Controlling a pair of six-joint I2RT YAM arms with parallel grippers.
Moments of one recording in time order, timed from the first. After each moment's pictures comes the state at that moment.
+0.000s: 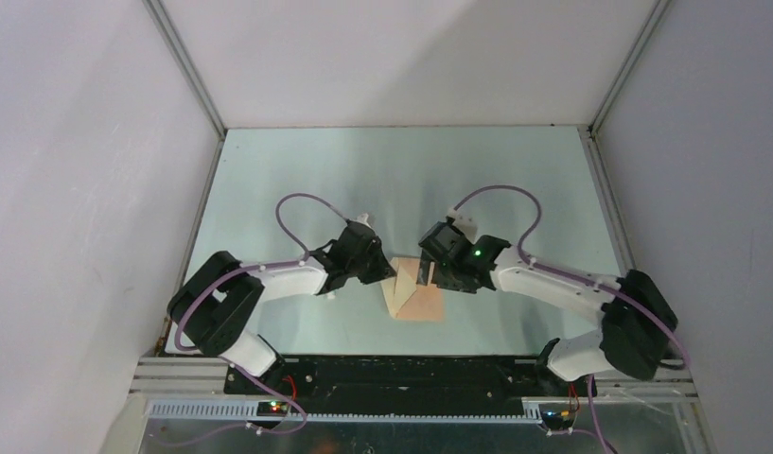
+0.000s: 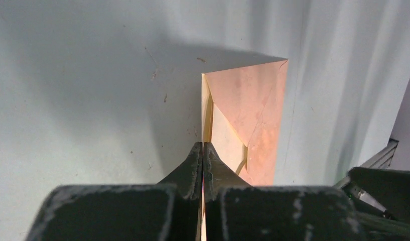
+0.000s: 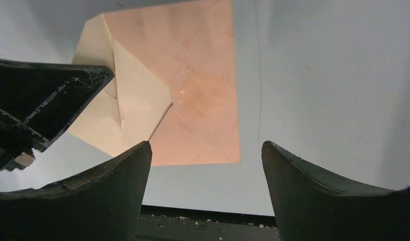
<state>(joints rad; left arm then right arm) -0.70 1.54 0.66 0.08 0.10 -0.89 0.89 1.38 0.96 -0.70 0.28 1.02</state>
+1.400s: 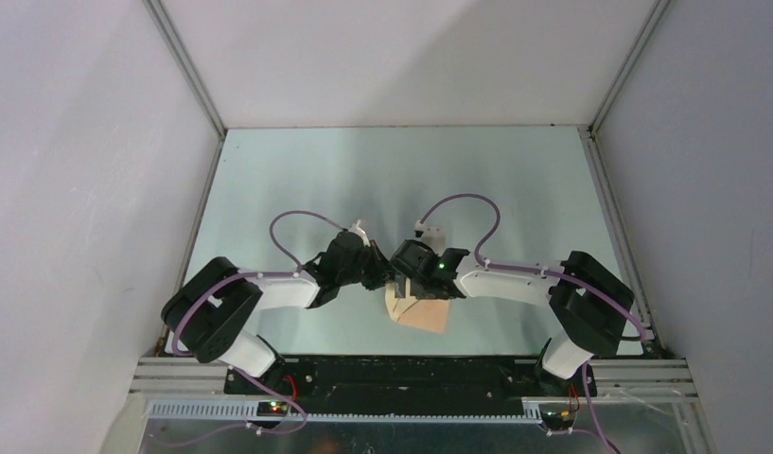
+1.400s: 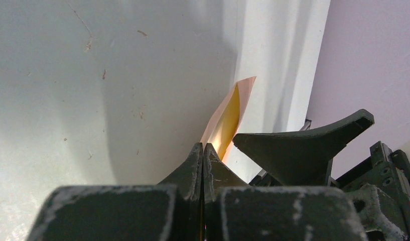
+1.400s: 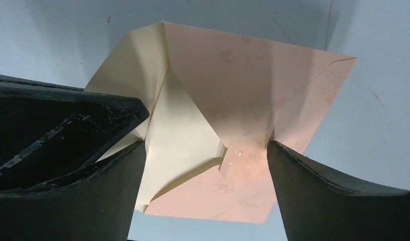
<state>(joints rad) -0.71 1.50 0.50 0.40 0.23 -1.10 1.03 1.63 0.98 -0.52 0.35 0.97</state>
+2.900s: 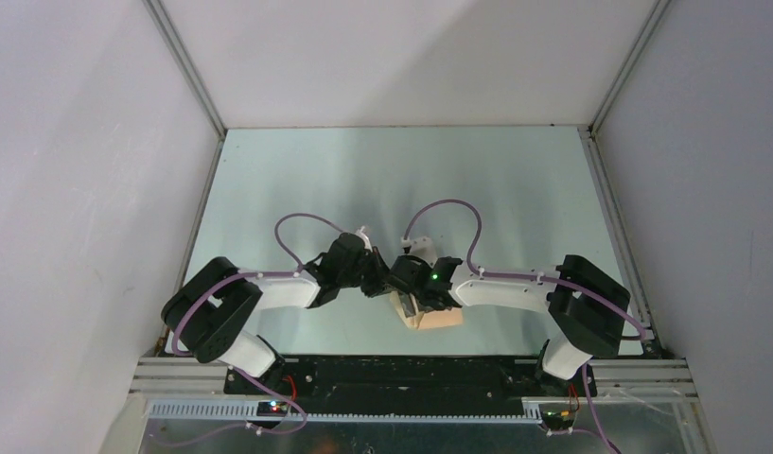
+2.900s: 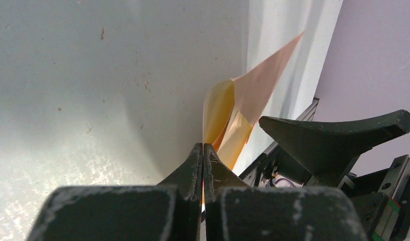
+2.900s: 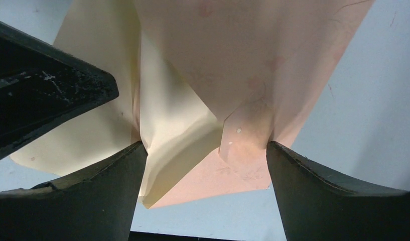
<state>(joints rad) -0.71 1.50 0.51 0.32 0.31 -1.09 1.11 1.64 0.99 -0.66 0.43 0.78</state>
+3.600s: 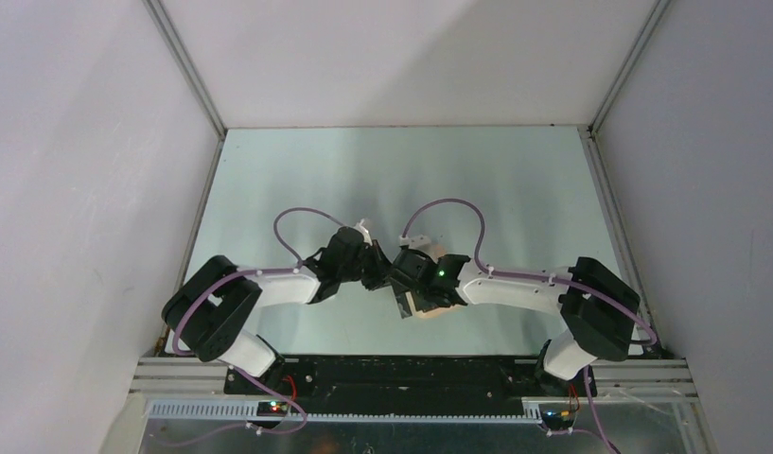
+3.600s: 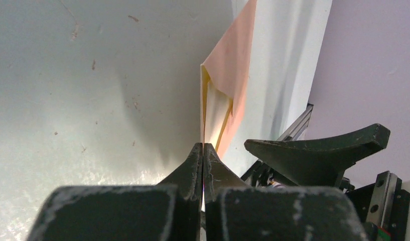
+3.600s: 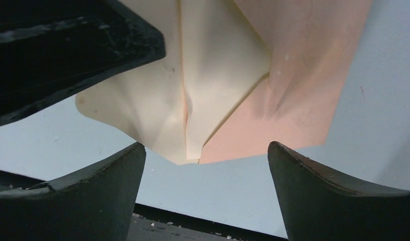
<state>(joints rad) -0.69 1.50 0.54 0.33 0.32 -1.07 1.09 1.58 0.99 -0.62 0.30 0.73</state>
